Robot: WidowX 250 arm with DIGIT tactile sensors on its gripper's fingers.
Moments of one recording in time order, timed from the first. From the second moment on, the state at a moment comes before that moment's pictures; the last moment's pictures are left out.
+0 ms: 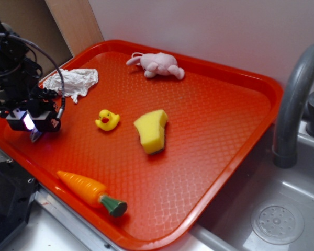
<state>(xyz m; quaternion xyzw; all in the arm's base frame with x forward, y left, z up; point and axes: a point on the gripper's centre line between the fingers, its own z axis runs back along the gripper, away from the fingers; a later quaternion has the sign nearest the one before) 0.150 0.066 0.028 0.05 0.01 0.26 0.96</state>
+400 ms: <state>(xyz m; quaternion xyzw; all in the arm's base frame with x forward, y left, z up) 0.205 0.023 0.072 0.06 -0.01 0.04 1.00</state>
